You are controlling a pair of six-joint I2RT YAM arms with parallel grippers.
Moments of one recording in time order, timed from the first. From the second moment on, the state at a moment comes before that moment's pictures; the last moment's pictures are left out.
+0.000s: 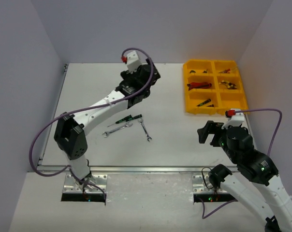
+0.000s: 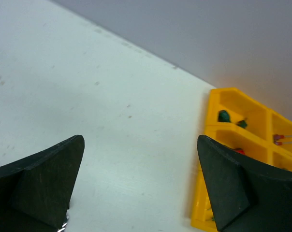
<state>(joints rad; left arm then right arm) -0.71 1.75 1.59 -0.29 -0.80 -0.80 0.58 0.41 0.79 -0.87 0.39 0.44</state>
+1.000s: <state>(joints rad) -0.46 2.03 1.53 -0.96 -0.51 -1.68 0.58 0.44 0.73 -0.81 0.28 0.47</state>
